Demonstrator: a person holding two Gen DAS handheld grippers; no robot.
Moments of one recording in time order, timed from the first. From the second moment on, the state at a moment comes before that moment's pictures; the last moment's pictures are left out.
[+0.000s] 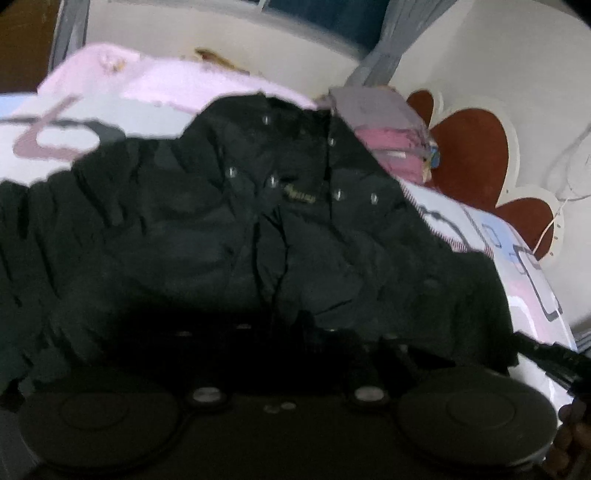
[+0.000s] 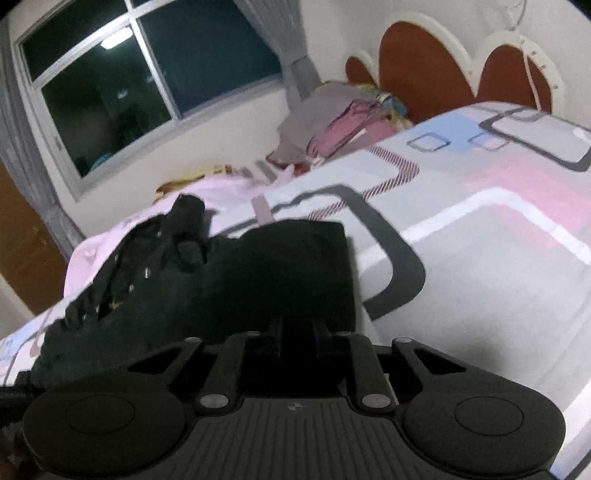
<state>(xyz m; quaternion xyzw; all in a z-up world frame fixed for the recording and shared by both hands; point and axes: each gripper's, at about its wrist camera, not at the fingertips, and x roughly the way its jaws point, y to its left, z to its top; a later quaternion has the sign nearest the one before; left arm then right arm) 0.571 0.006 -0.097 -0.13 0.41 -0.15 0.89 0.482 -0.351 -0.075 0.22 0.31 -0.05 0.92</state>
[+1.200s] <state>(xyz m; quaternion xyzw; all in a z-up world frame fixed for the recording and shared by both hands) 0.600 -0.056 -0.109 0.06 0.41 -0.10 0.91 0.566 -0.367 -0.121 0.11 0.36 0.02 0.93</state>
